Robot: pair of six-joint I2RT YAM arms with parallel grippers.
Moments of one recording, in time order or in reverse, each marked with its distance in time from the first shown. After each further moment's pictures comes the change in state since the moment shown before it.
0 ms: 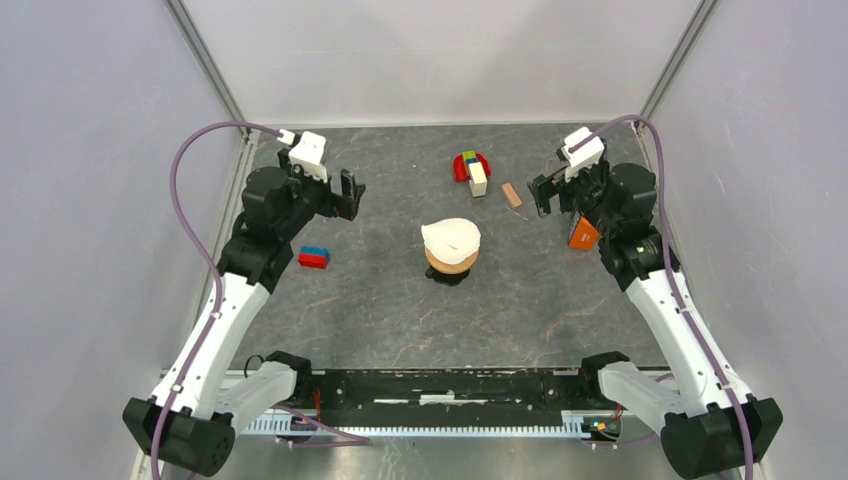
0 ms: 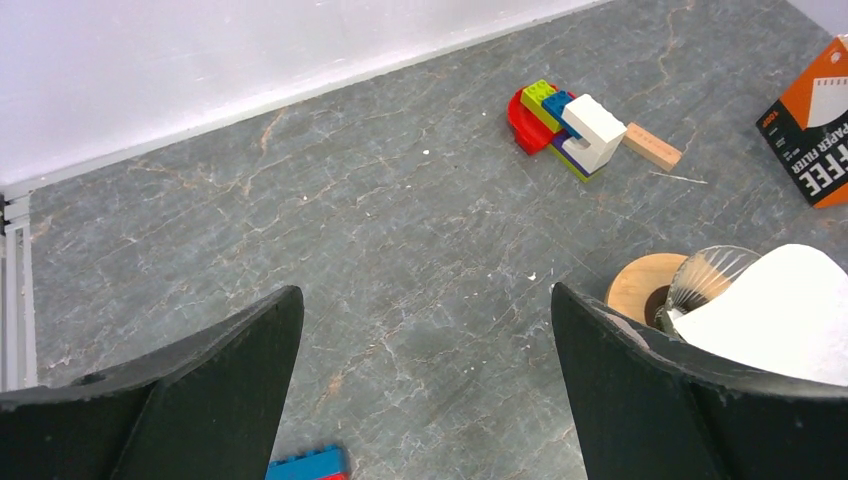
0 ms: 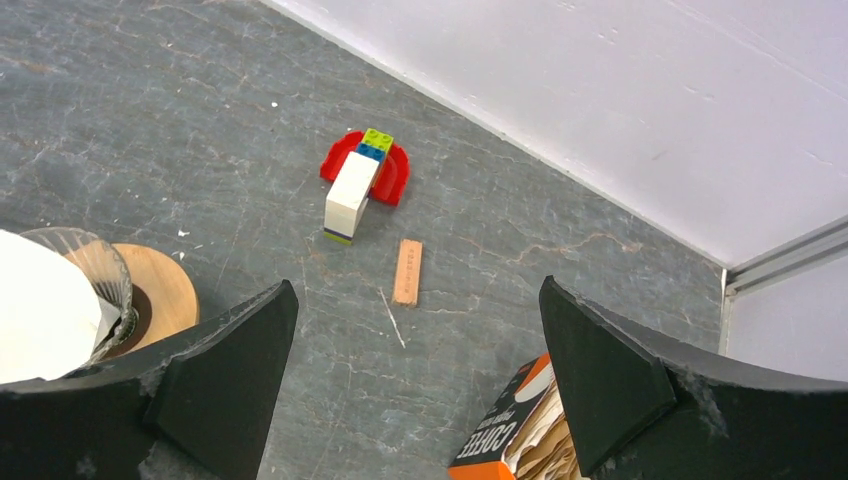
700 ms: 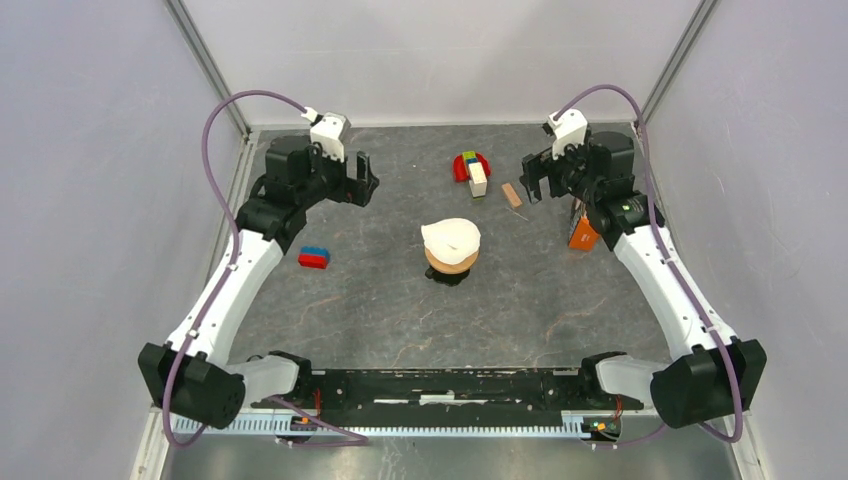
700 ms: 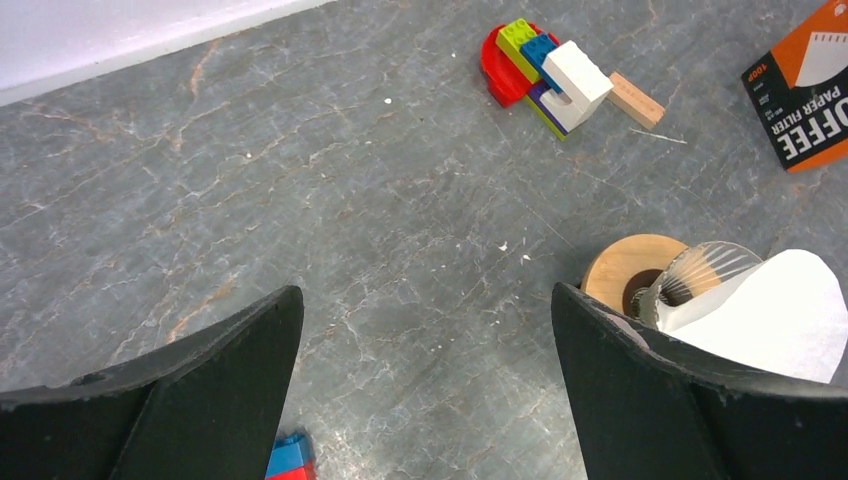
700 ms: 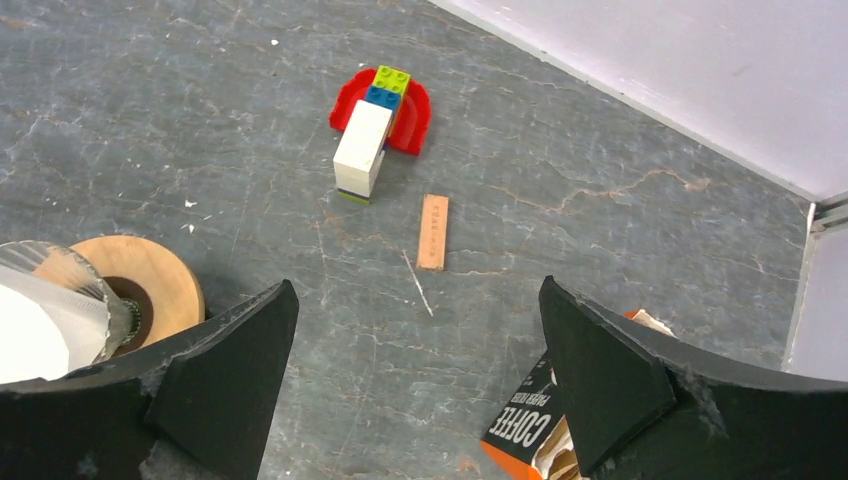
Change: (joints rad) left arm -0.011 0.233 0.194 -0.151 0.056 -0.047; right arm 0.010 0.232 0.176 -0.154 0.007 0.064
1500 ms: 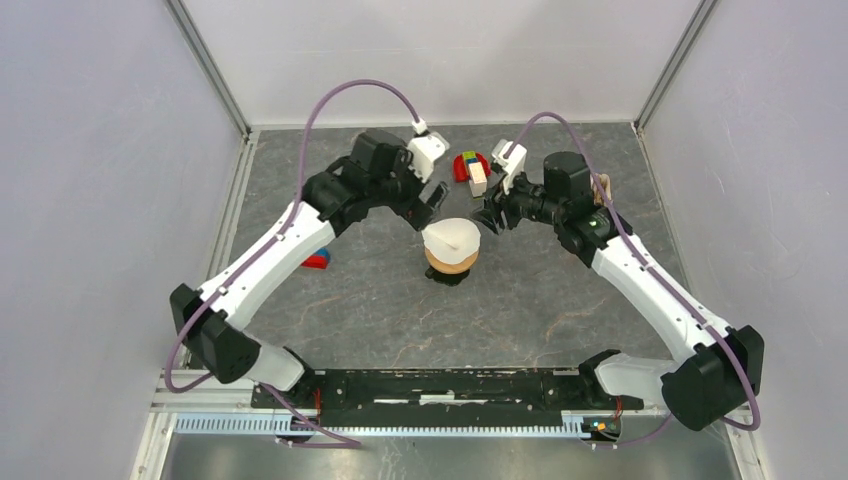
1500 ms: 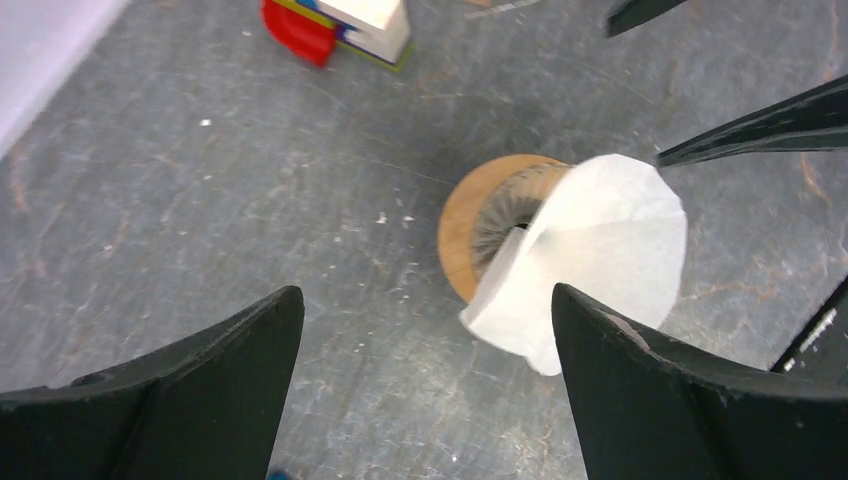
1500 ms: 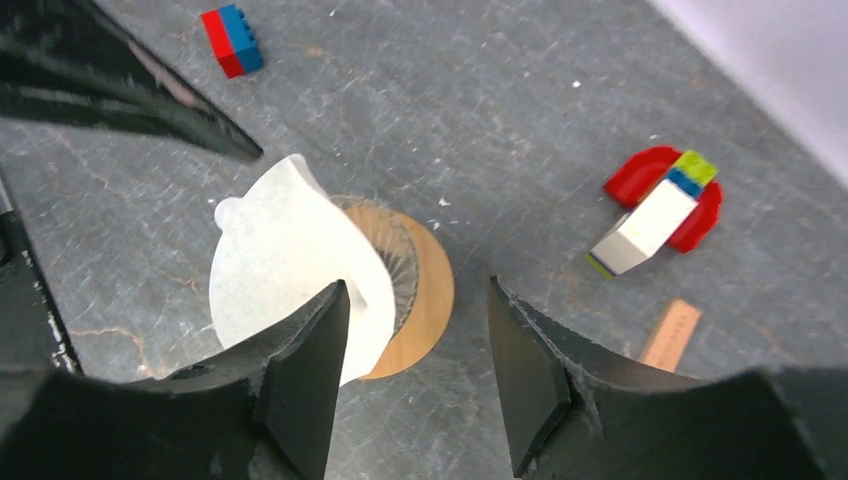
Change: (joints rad) left arm -0.395 0.257 0.280 -0.255 -0.069 0.200; right arm 0.227 -0.001 -0.107 0.077 -0.306 0.005
